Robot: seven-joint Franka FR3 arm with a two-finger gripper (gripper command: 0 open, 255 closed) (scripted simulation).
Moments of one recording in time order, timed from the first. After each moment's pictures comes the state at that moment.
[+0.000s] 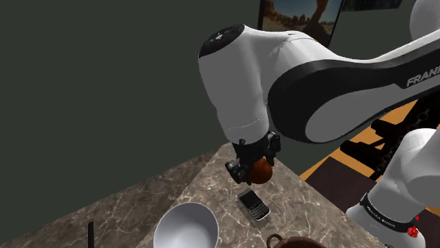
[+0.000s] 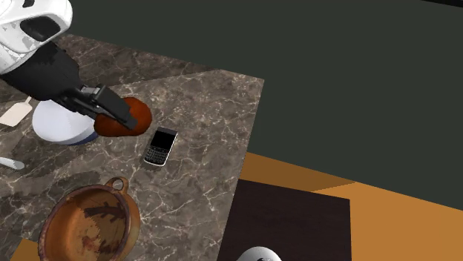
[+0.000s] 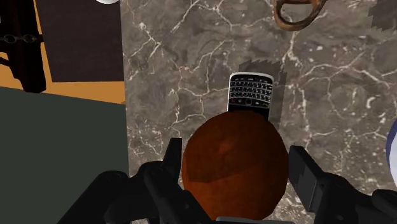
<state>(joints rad) 0.22 -0.14 0.72 -2.04 -0.03 1.63 1.05</state>
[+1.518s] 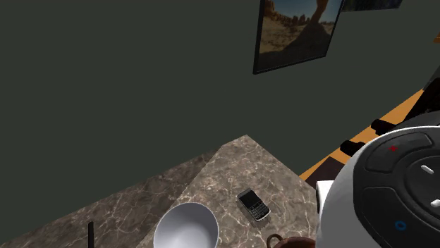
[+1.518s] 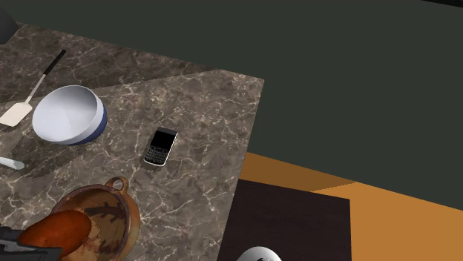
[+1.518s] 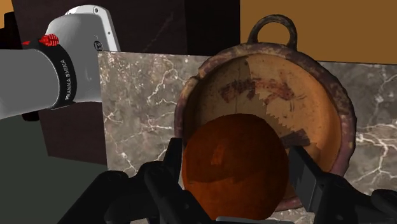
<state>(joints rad) 0.42 -0.31 0.94 -2.18 0.24 1.65 1.36</state>
